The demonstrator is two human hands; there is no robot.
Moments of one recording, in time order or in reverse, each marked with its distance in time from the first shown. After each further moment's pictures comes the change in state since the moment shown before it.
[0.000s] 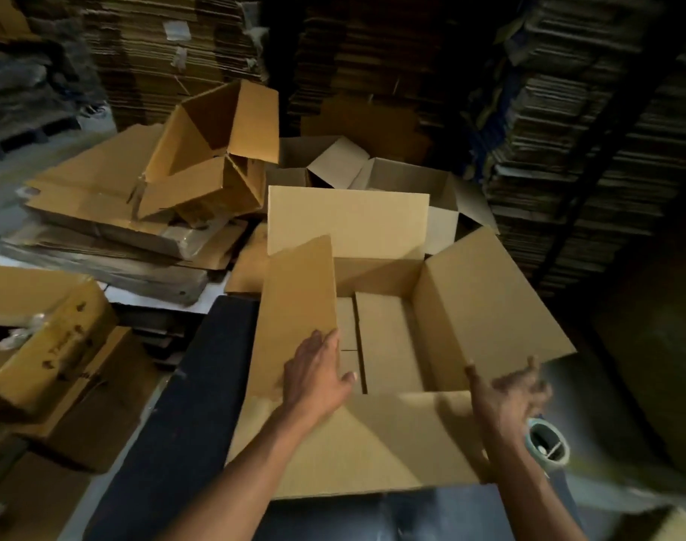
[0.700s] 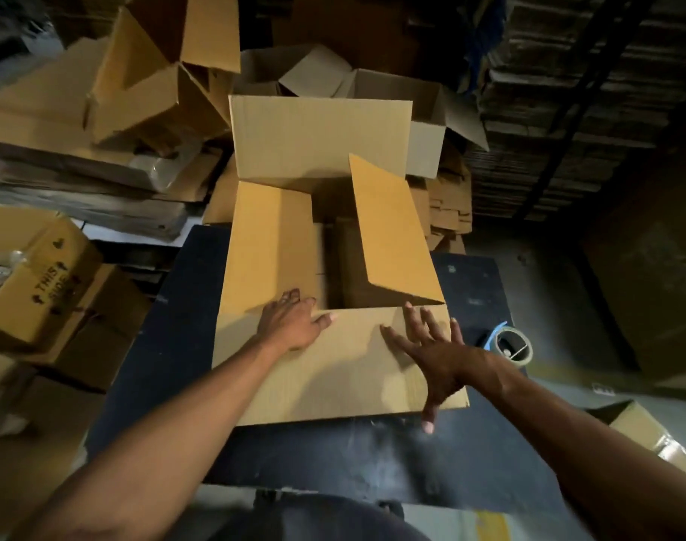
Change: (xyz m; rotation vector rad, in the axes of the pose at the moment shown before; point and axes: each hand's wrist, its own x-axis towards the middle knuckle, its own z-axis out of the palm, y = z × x) left_hand -0.006 -0.020 0.059 0.342 -0.314 -0.006; right_hand 0.003 0.051 -0.018 -1.274 -1.129 -0.787
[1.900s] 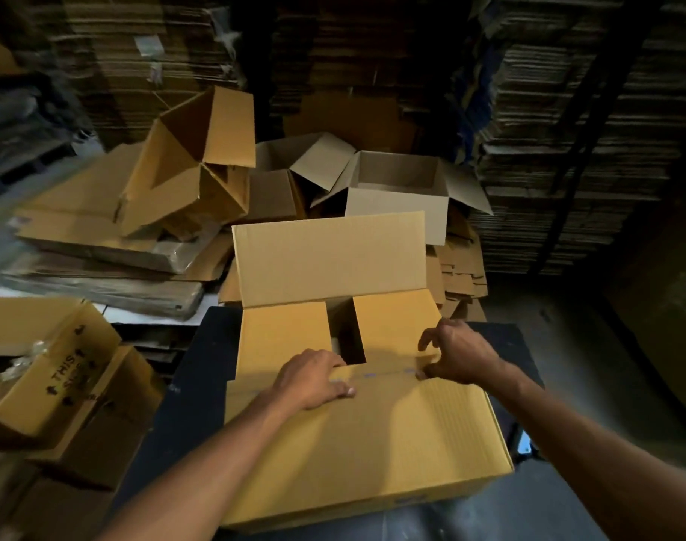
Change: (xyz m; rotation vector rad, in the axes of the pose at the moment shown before) left_hand 0.013 0.012 -0.073 -0.089 0.025 0.169; right_hand 0.042 0.033 -0.109 0.188 0.527 0.158
